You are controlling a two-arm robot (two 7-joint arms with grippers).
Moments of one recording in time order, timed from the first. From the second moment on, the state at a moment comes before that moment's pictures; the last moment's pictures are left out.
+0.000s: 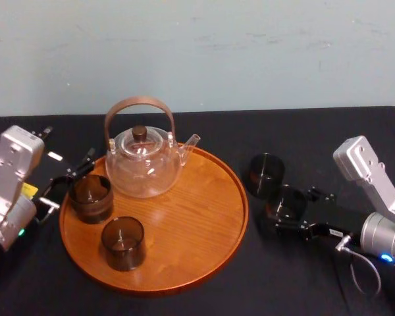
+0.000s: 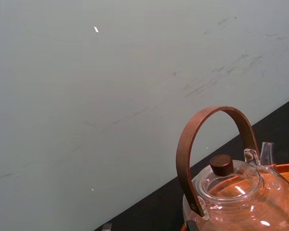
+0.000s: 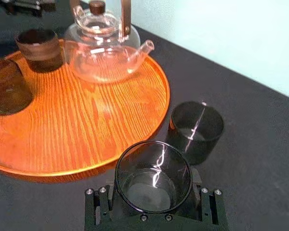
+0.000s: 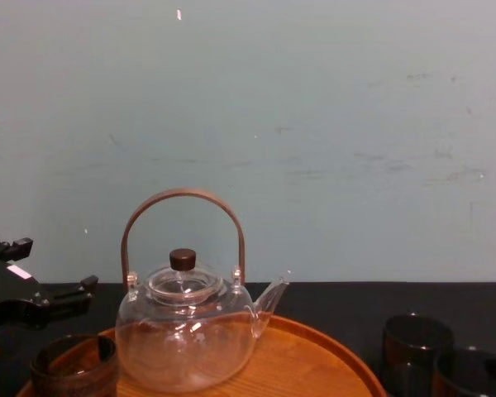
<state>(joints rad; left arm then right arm) -0.20 0.60 0.45 -1.41 -0.25 -0.12 0.03 0.08 0.62 -0.34 -1.65 0.34 0.32 0.45</state>
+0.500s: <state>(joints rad) -0.20 0.60 0.45 -1.41 -0.25 -0.12 0.03 0.14 0.62 -0.37 -1.68 0.35 0.28 0.48</state>
